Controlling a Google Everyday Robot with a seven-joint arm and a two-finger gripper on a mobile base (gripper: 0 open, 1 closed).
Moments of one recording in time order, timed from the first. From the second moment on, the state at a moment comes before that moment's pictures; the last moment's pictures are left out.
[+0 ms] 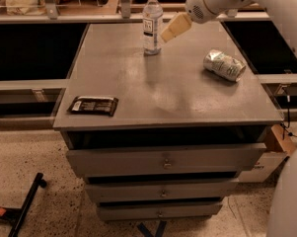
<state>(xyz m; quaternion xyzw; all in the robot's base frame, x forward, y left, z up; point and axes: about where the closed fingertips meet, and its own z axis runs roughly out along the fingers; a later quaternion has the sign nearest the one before) 0.765 -0.099 0.959 -0.45 0.77 0.06 0.45</state>
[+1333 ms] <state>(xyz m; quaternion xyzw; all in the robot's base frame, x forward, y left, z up) 0.846 -0.042 0.933 -0.36 0.75 0.14 0.54</state>
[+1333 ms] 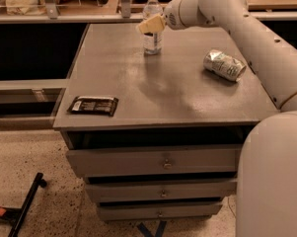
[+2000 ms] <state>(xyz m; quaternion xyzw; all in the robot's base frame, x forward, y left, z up) 0.861 -0.018 0.927 -0.35 0.74 0.17 0.54</state>
